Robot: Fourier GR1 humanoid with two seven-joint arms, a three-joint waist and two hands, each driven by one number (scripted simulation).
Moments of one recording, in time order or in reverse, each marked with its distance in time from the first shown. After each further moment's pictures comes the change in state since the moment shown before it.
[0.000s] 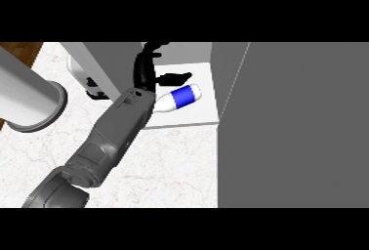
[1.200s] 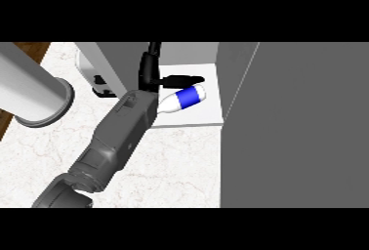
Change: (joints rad) left arm 0.054 -0.027 0.106 -0.123 0.098 -0.311 -0.257; right arm 0.042 -0.017 -0.013 -0.019 0.012 0.002 -0.036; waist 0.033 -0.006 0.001
